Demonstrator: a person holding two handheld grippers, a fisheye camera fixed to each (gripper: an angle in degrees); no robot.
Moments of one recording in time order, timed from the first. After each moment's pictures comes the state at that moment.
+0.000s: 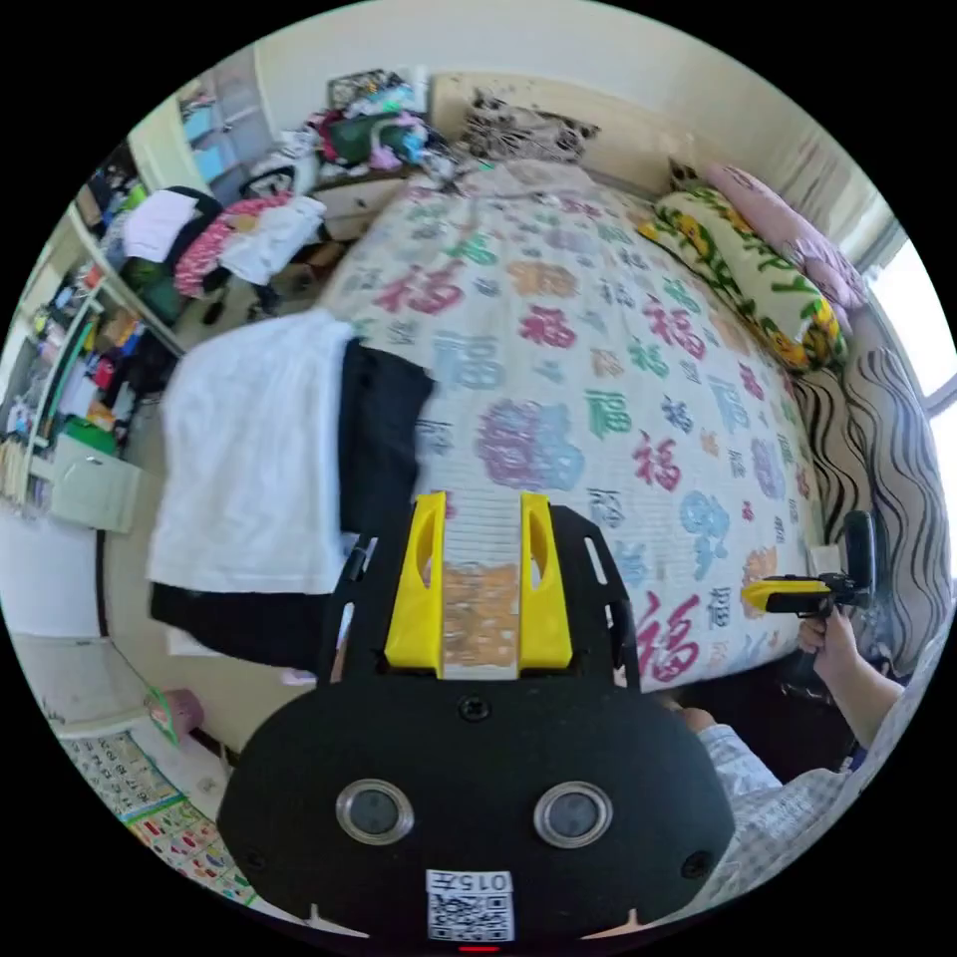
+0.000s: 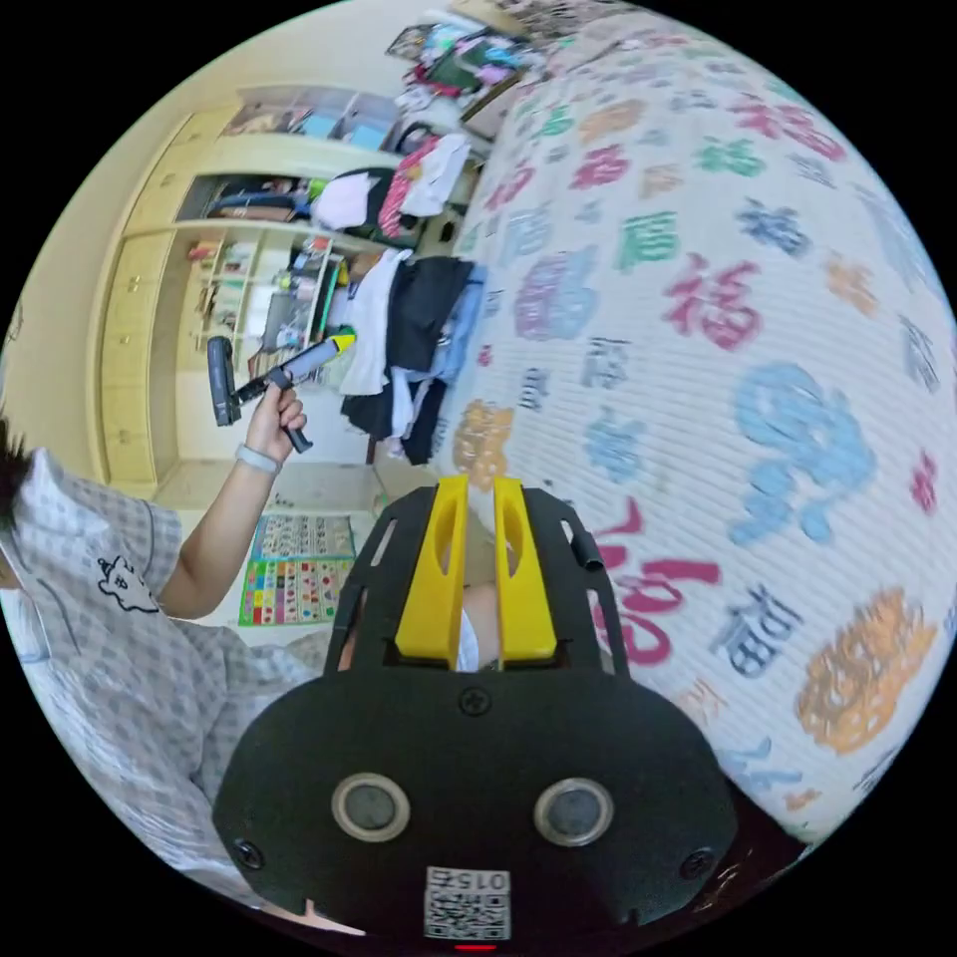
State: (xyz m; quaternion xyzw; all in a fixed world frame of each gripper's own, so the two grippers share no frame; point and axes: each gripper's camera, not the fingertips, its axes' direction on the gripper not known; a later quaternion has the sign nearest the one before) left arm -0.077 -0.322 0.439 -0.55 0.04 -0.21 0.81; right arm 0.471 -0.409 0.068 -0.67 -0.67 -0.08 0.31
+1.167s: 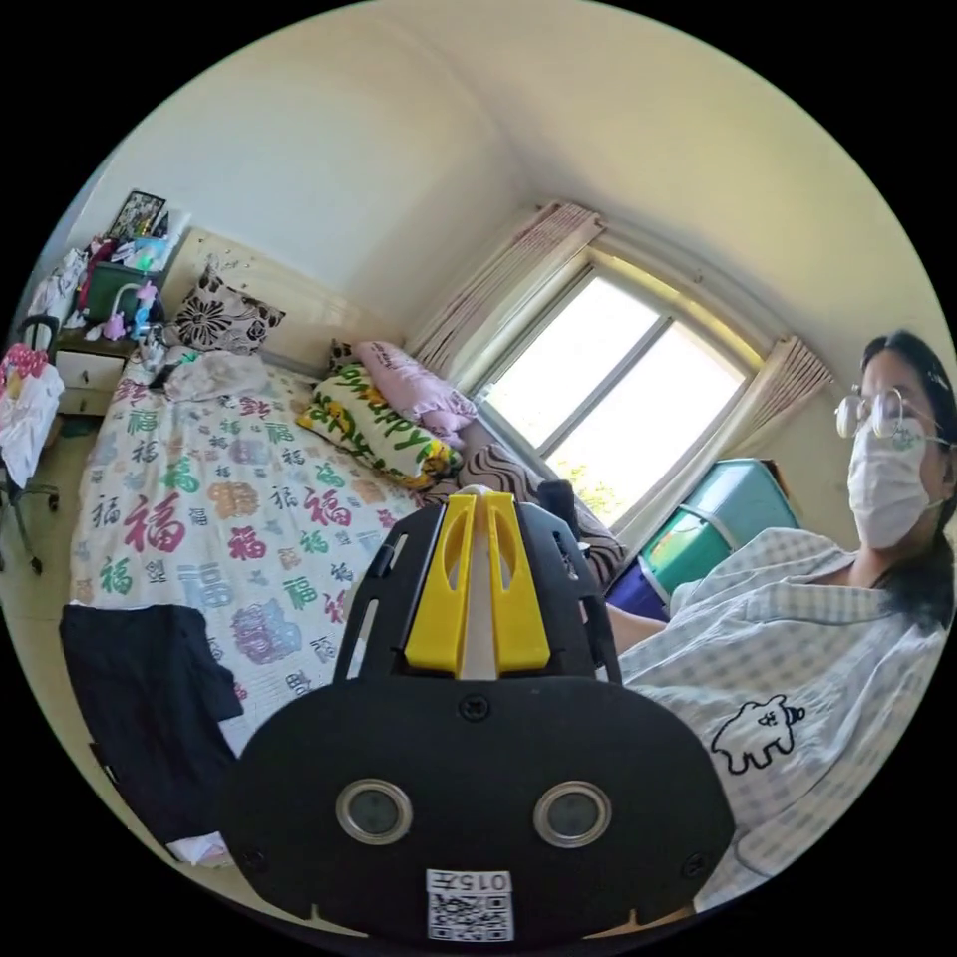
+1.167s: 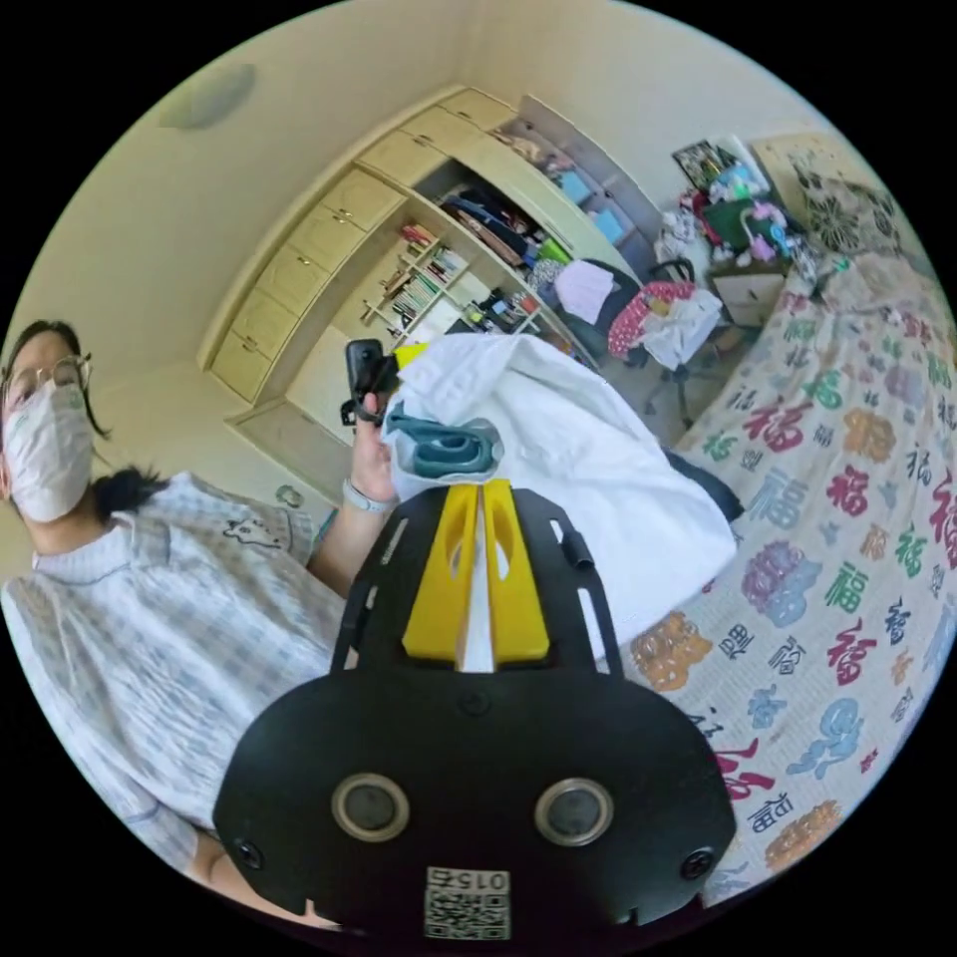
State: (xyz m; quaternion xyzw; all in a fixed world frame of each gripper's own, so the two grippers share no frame) left arm -0.361 -0.669 0.038 -0.18 0.49 -0.32 0.79; right arm 0.323 -0.559 -0.243 -0.44 -0.84 -0.03 0.33
